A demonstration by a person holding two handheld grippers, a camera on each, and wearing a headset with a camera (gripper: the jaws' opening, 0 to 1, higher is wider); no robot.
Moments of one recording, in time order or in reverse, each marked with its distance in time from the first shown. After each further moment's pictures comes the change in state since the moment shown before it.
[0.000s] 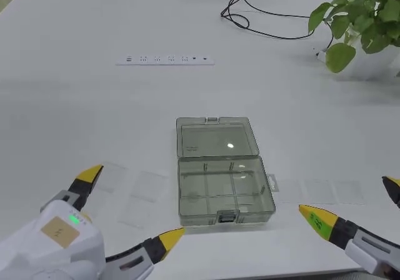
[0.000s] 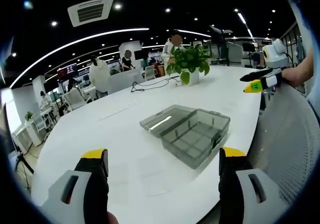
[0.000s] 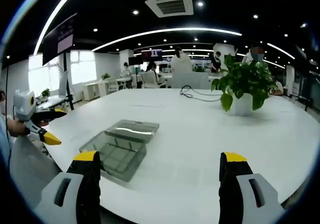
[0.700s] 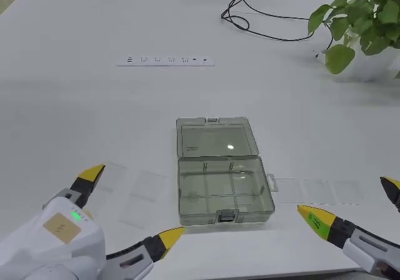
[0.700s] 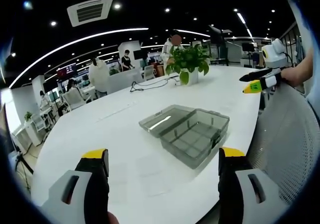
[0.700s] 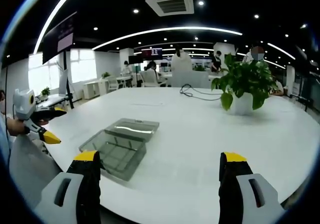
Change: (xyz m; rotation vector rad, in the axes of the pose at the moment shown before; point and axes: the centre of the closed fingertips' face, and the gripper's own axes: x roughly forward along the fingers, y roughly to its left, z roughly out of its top) left arm 0.000 -0.001 -0.001 0.000 0.002 -0.006; right arm 0.000 0.000 -0.002 -0.002 0.010 0.000
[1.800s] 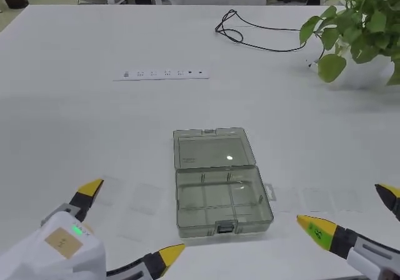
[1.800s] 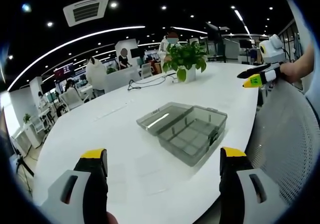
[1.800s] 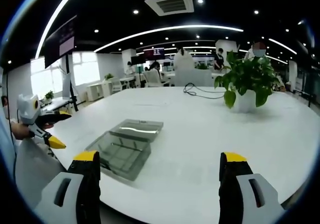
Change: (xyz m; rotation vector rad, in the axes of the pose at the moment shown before) left arm 0.000 -0.005 -0.002 0.020 0.024 -0.020; right arm -0.004 0.005 0.002 0.036 0.001 0.044
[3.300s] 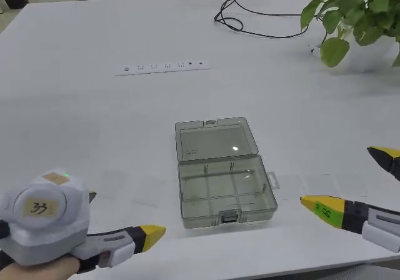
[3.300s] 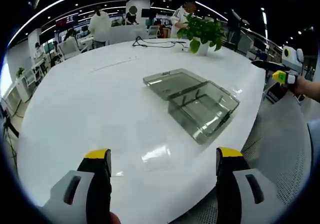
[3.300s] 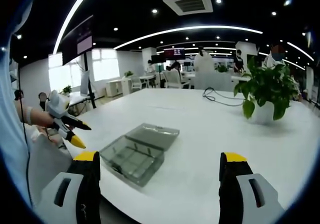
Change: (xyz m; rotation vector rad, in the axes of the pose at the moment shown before) left arm 0.015 0.025 -0.057 -0.270 0.360 -0.093; right arm 0.004 0.024 0.031 -0.070 0.014 0.178
